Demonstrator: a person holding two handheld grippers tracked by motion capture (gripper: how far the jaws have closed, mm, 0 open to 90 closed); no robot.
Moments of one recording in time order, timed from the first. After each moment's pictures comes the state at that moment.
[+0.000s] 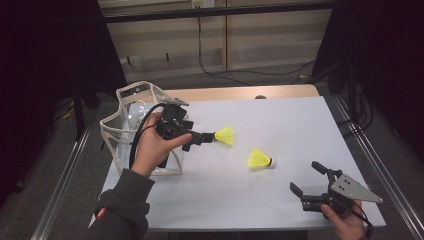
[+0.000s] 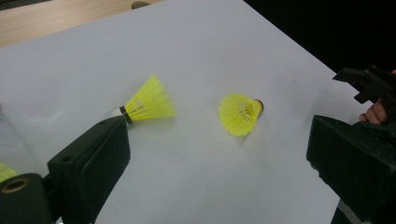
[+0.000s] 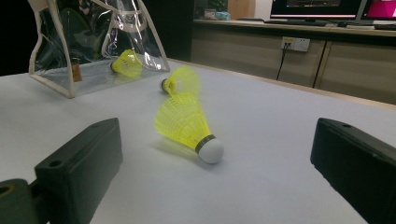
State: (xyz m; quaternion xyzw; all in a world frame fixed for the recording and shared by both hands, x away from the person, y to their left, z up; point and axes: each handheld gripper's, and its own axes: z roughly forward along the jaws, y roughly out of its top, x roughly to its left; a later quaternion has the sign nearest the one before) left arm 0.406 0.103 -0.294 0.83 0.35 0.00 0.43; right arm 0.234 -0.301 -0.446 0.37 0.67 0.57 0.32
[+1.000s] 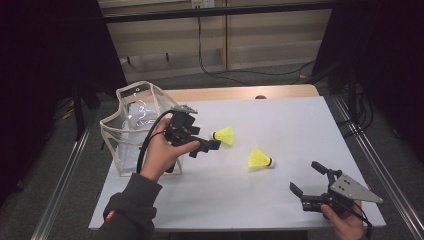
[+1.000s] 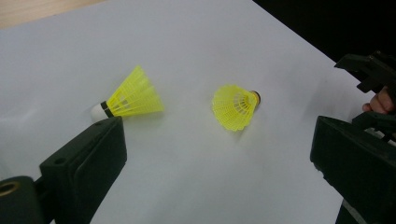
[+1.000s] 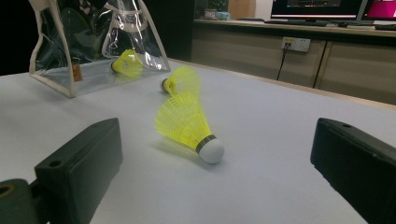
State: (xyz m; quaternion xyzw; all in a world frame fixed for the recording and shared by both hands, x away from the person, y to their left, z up) left arm 0.402 0.089 -0.315 0.84 0.34 0.00 0.42; right arm 0.234 -0.301 -0.446 0.37 0.67 0.57 0.32
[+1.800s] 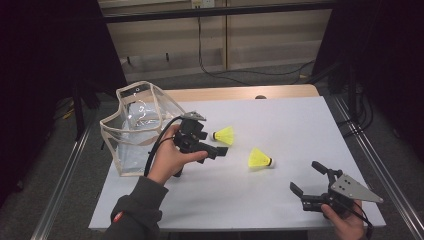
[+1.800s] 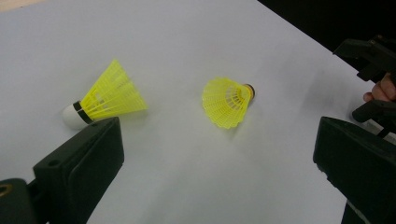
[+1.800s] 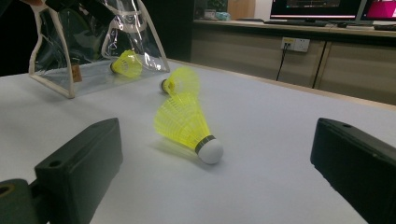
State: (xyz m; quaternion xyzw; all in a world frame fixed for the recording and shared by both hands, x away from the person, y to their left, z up) left arm 0.398 0.072 -0.336 0.85 0.31 -0.01 0.42; right arm 0.234 -0.302 -0.445 0.37 0.67 0.57 0.32
